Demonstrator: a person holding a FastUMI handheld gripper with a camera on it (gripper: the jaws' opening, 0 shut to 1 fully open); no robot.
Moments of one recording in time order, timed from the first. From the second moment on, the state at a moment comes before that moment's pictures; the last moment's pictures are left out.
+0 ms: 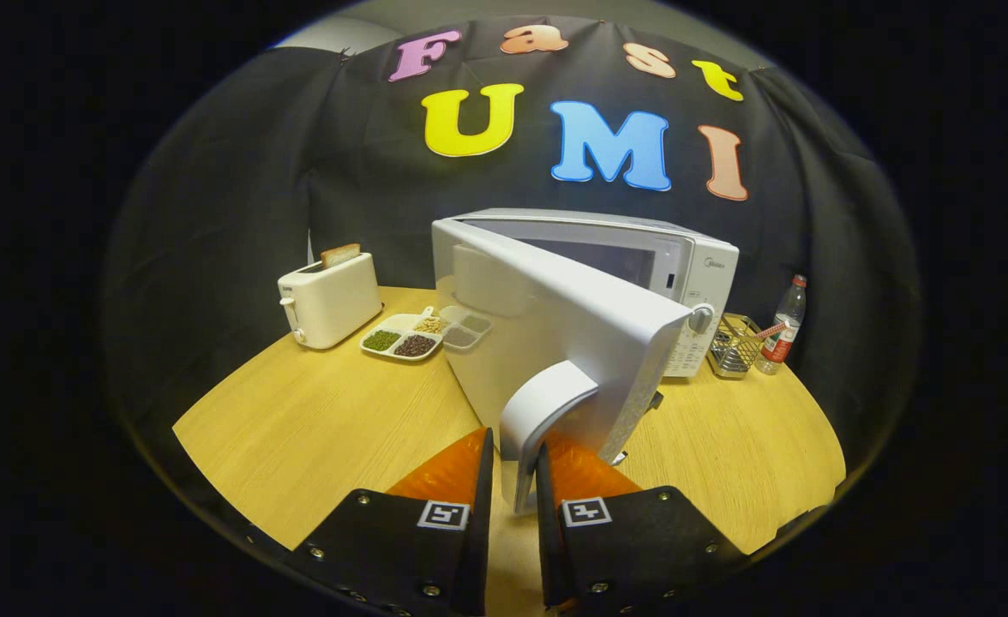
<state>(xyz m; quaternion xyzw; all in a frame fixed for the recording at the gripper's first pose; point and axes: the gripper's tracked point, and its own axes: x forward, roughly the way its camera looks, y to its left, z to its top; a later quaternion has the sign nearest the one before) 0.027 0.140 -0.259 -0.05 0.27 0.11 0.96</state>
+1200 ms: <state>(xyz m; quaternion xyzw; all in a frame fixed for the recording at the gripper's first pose) -0.051 0.284 -0.259 -0.05 0.25 0.20 0.95</state>
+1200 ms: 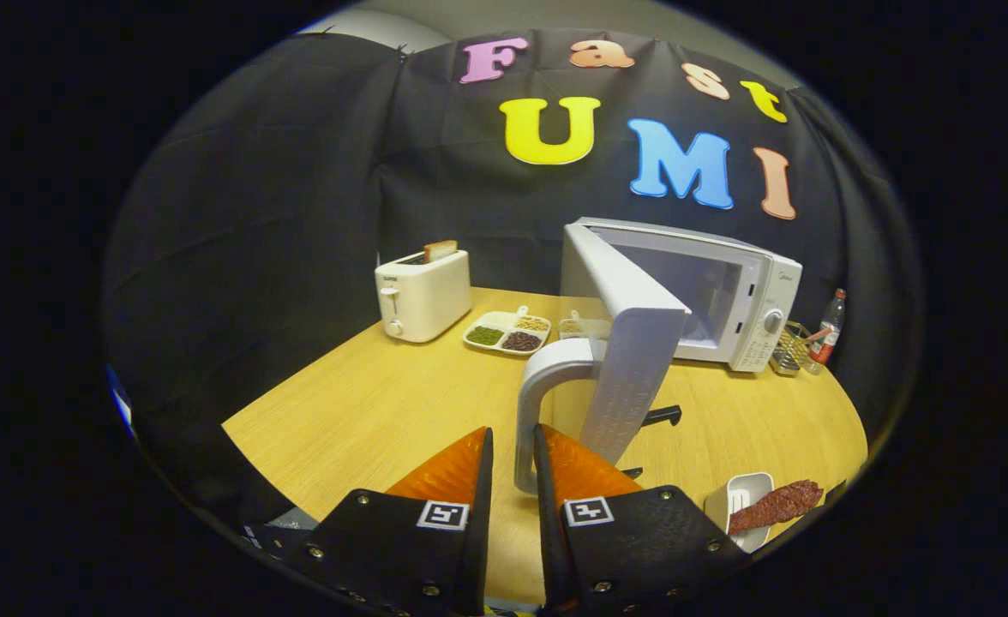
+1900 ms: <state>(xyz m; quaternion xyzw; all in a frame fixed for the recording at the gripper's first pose) -0.084 0.239 -0.196 -0.01 0.20 0.29 0.94</state>
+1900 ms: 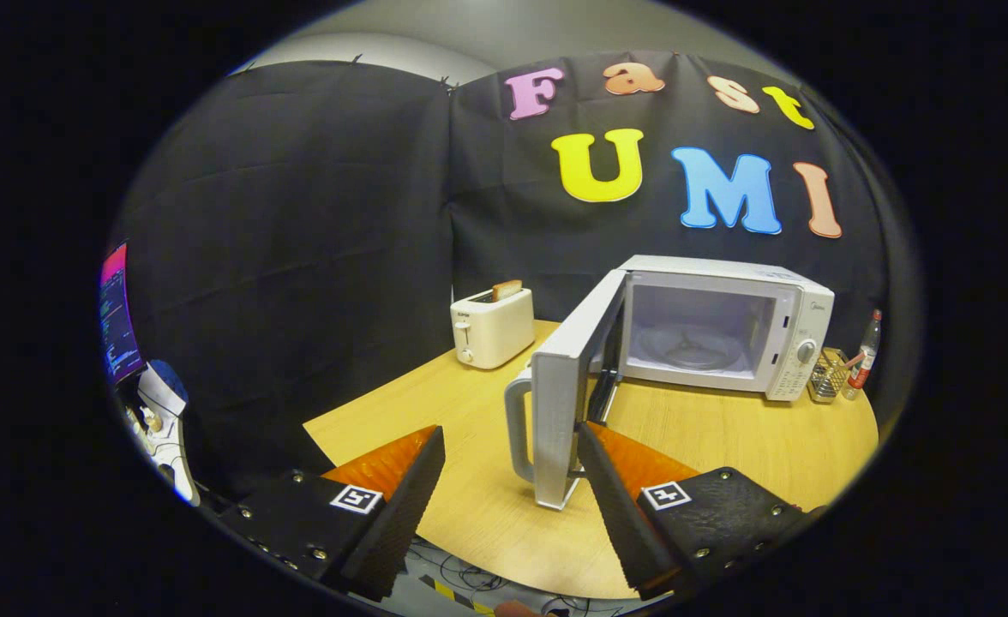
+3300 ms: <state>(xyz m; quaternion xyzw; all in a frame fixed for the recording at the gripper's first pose) -0.051 -0.032 -0.297 0.10 0.30 0.03 0.95</state>
